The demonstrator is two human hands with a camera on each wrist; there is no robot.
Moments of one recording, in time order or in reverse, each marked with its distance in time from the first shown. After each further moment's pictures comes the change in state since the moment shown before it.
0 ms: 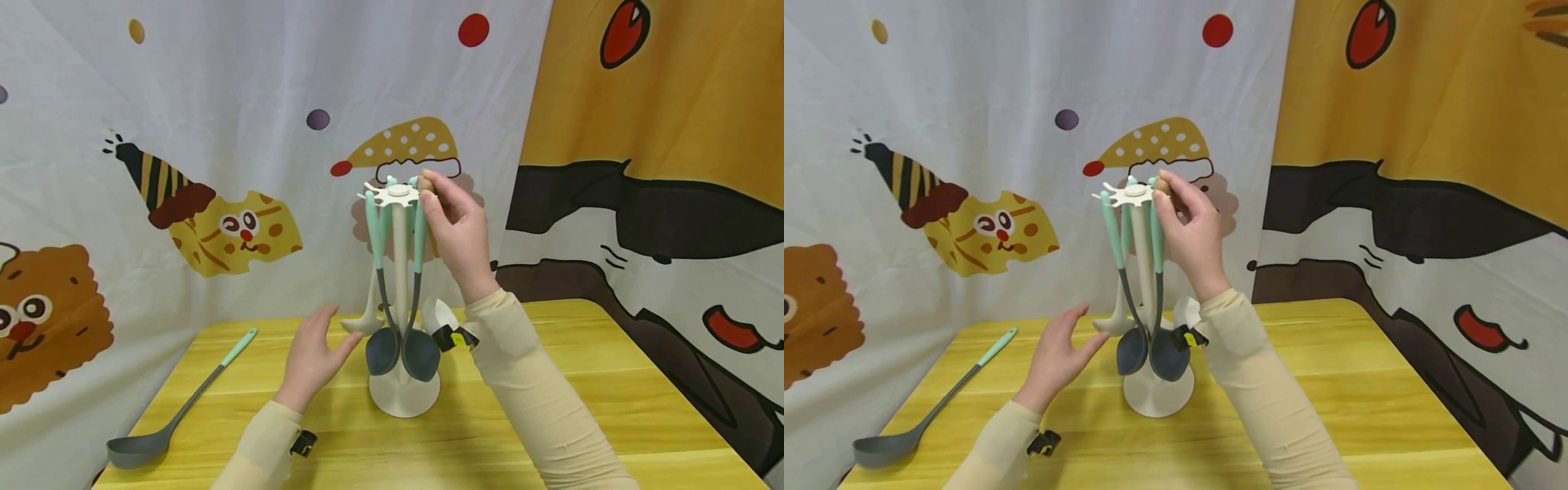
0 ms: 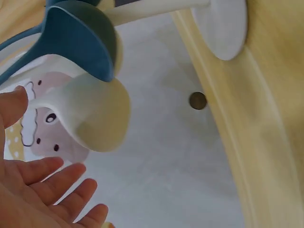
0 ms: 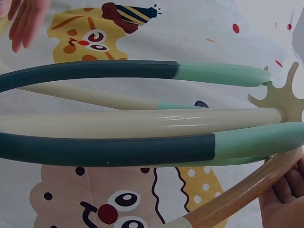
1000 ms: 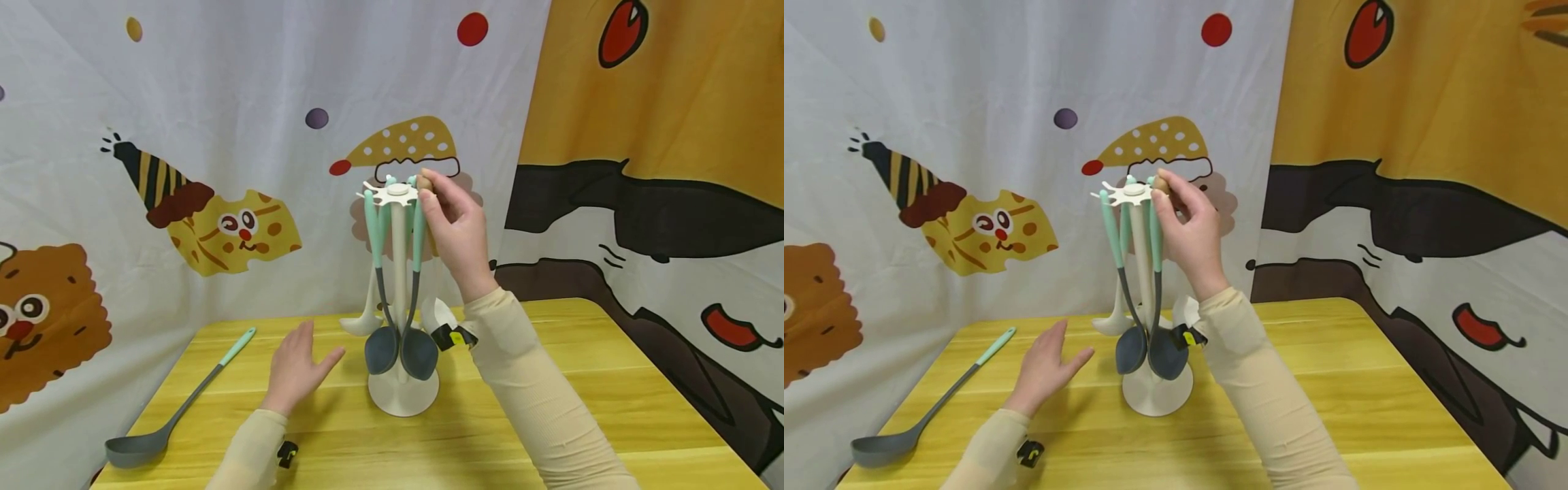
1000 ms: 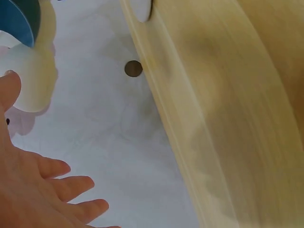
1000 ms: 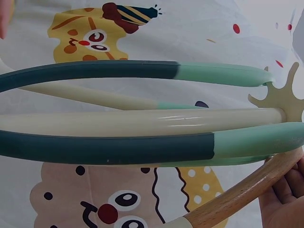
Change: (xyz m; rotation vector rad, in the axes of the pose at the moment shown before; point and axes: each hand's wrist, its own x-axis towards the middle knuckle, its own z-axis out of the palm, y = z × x) left_hand -0.020 -0.048 0.008 0.152 -0.206 -0.180; right_hand 0.000 0.001 0.000 -0.005 0.000 -0.001
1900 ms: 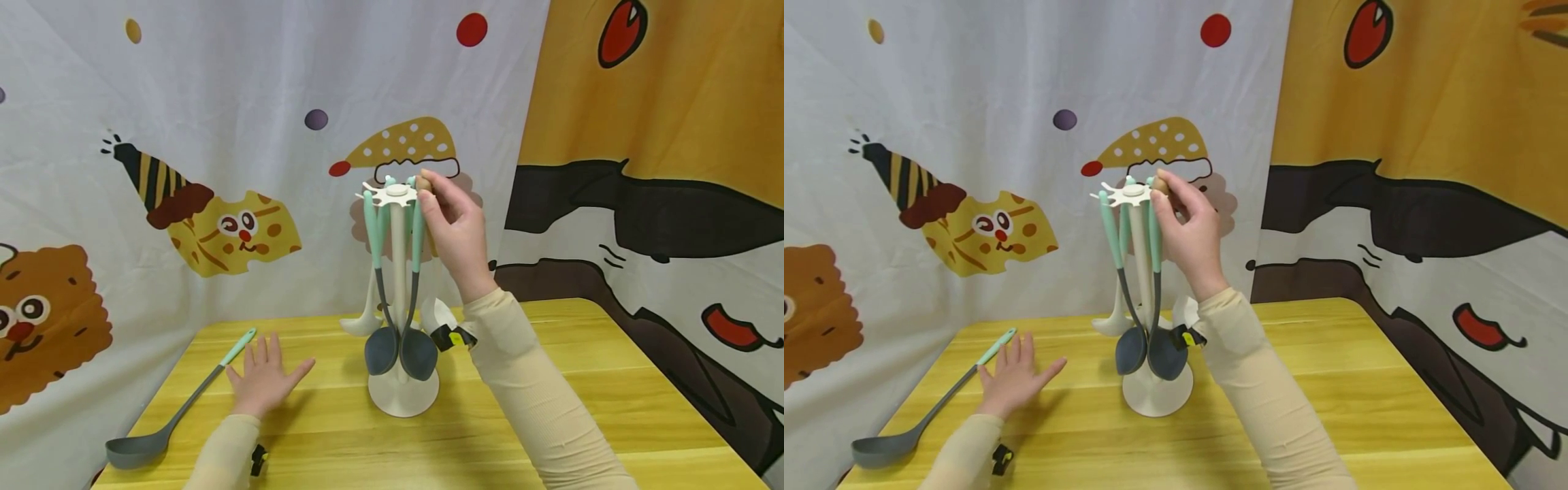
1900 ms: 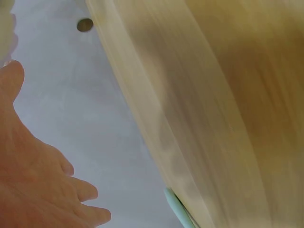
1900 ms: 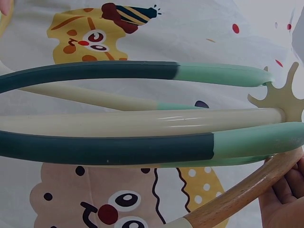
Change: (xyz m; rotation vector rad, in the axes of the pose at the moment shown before) left_hand -0.012 -0.053 -0.013 0.143 -0.216 -0.233; right_hand -0.001 -0.002 0.000 0.002 -0.002 0.011
